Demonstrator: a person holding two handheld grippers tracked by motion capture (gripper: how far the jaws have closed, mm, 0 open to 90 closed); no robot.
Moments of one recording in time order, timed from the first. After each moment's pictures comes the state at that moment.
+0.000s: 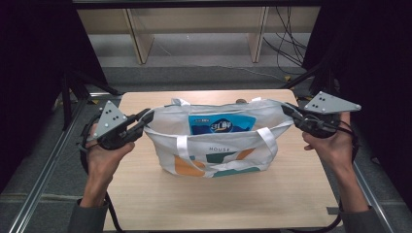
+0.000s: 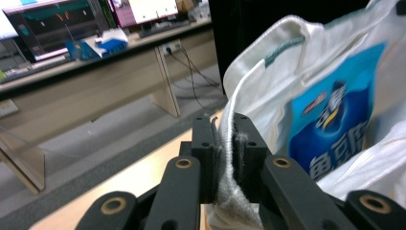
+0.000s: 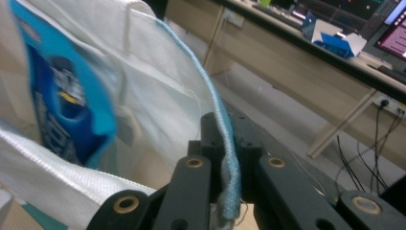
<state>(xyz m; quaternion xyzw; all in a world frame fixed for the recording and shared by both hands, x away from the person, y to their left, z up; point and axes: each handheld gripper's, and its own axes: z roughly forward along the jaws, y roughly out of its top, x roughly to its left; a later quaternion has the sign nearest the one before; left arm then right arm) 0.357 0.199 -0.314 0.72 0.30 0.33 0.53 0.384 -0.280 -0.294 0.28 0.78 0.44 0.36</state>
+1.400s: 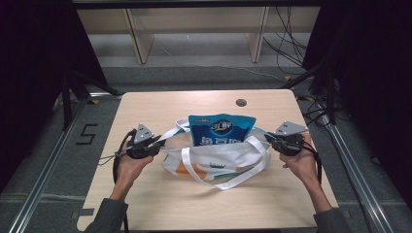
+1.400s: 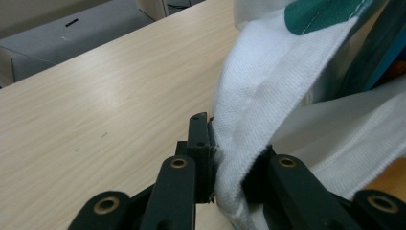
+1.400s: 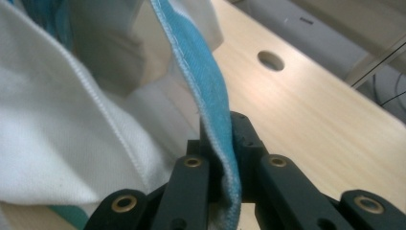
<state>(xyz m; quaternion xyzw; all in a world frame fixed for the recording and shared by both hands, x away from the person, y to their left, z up) 0.418 0.193 -0.442 0.79 0.36 0.26 0.42 0.426 -0.268 -0.429 0.32 0.83 0.35 0.29</state>
